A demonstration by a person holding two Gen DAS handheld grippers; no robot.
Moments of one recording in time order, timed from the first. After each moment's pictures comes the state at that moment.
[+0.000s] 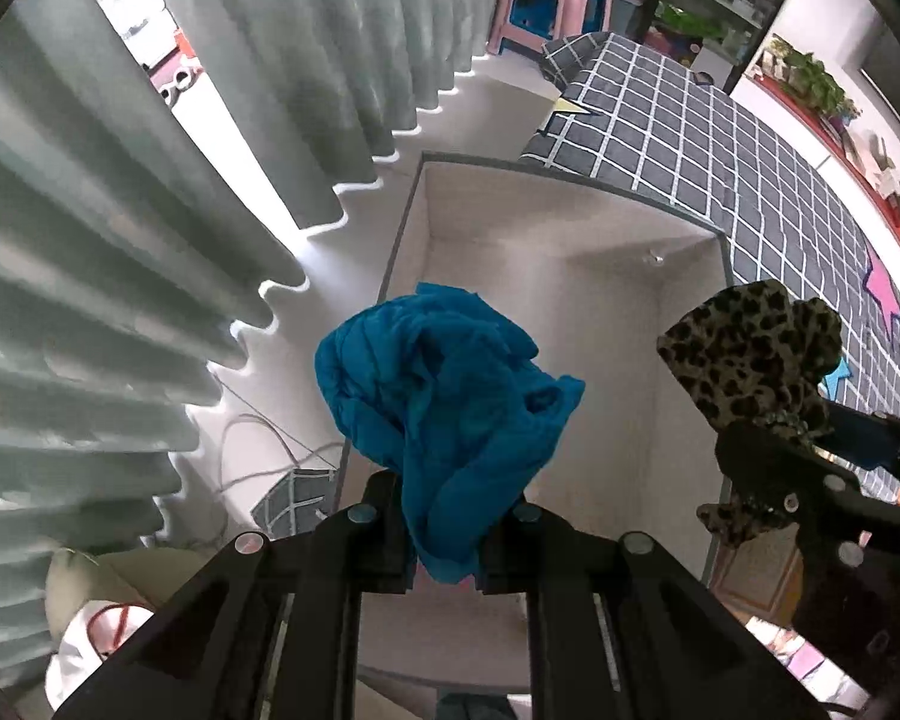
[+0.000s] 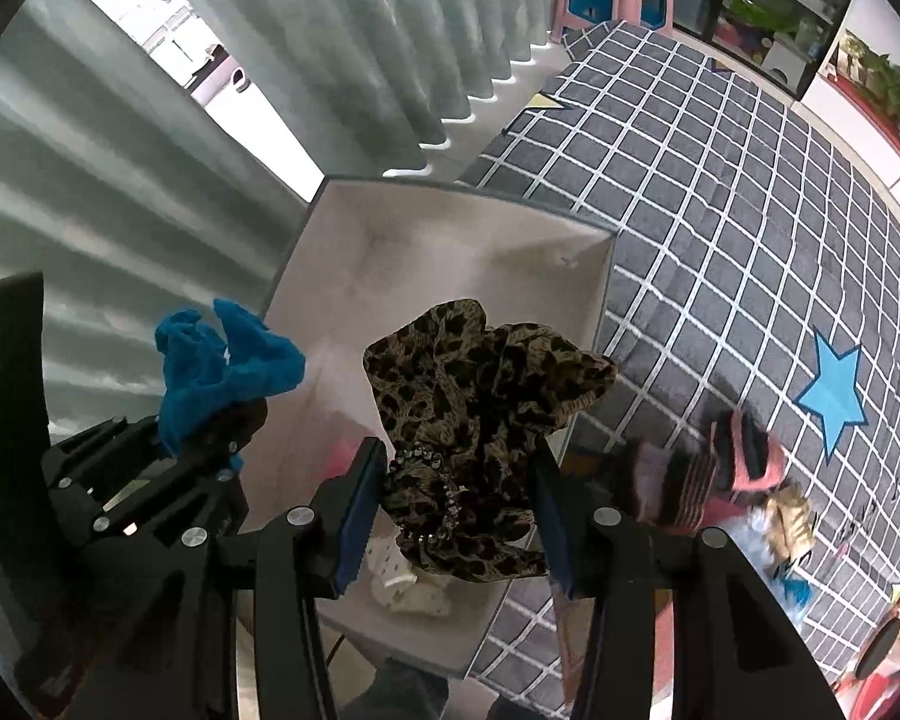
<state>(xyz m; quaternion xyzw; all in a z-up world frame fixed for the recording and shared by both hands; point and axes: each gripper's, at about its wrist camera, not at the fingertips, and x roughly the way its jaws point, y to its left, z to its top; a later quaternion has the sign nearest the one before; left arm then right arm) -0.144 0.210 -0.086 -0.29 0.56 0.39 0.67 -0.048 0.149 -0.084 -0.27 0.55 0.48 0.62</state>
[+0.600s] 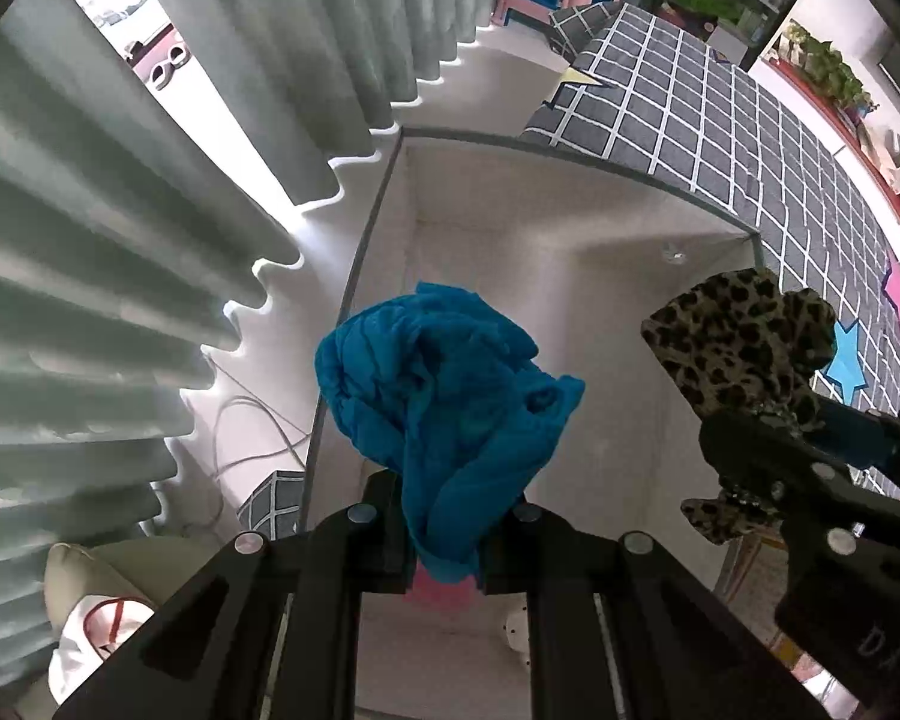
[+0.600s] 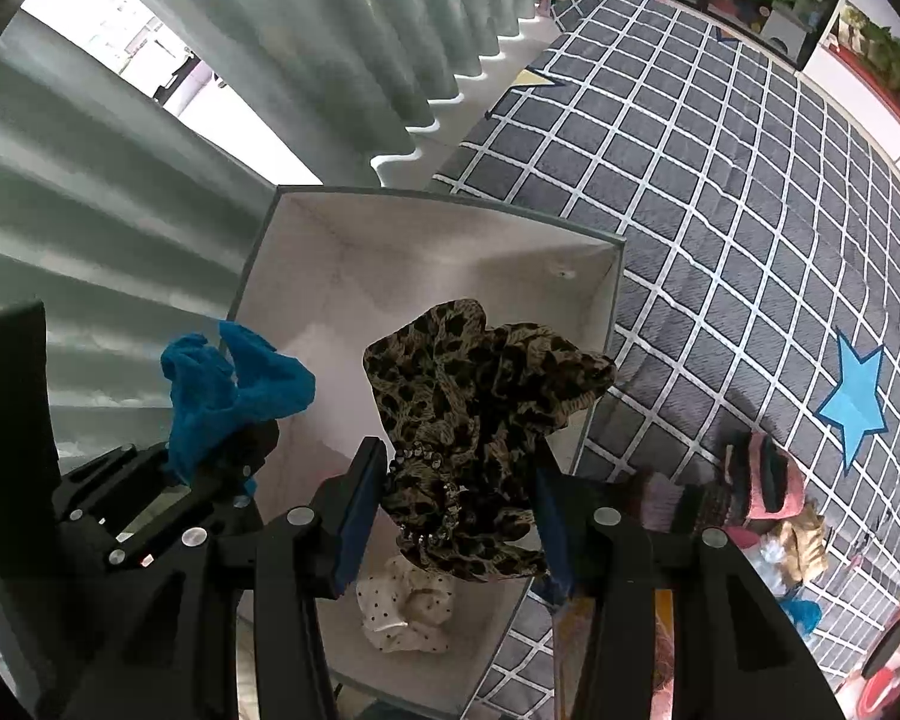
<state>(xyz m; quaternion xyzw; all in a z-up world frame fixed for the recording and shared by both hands) -0.123 0.225 -0.112 -0.30 0.58 0.38 0.65 -0.026 0.178 -0.110 -0.27 0.59 0.46 0.61</state>
